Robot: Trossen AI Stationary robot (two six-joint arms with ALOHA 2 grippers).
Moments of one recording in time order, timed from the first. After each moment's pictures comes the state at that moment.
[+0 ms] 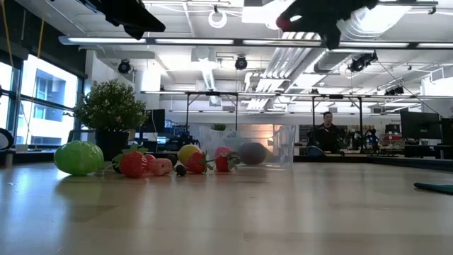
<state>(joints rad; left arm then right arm) 0.19 0.89 0.74 -0.29 0.01 0.18 0.14 1.07 0.77 -0.02 0.32 0.43</state>
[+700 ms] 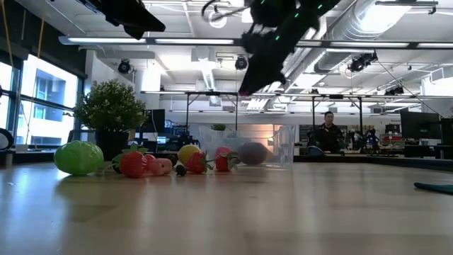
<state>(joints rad) 0.19 0.89 0.74 -0.29 0.01 0.18 -0.34 1.69 1.35 -0.52 -0.02 0.16</state>
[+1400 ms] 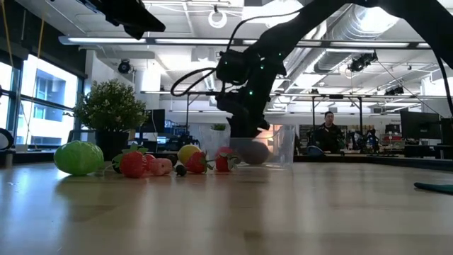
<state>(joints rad) 0.19 0.89 0.74 -0.29 0.01 0.18 -0.34 2.08 1.52 -0.60 -0.04 0.13</state>
